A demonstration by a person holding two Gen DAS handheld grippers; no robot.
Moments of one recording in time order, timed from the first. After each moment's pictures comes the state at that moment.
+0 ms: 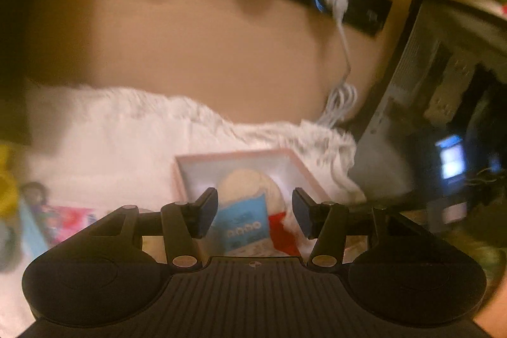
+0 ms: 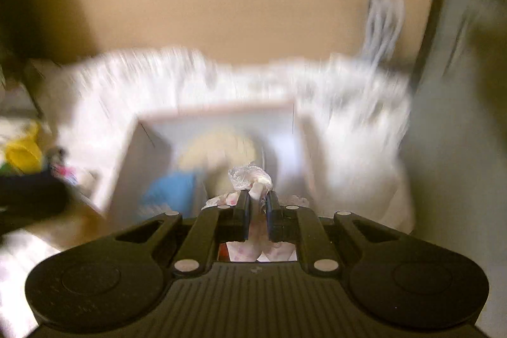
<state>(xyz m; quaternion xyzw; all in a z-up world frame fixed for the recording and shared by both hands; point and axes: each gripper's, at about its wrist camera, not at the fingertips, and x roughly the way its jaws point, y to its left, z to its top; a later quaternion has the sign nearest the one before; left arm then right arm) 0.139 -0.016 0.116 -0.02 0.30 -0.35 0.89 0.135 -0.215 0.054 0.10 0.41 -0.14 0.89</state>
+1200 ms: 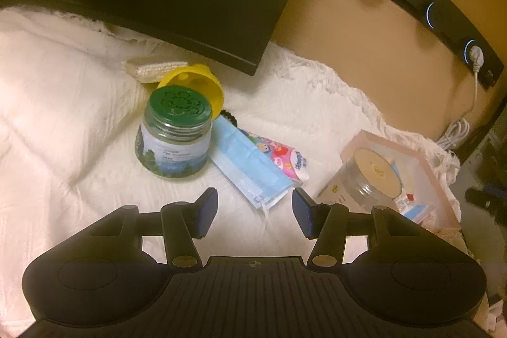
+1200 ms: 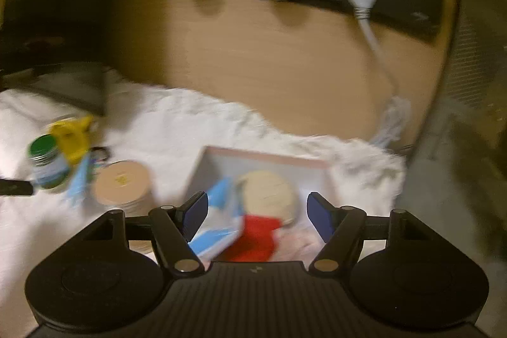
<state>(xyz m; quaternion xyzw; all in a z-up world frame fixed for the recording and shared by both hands) 0.131 0.181 0.066 -0.11 0.34 -0.17 0.92 0.054 -0.124 0.098 -0.03 0.27 -0.10 0.96</state>
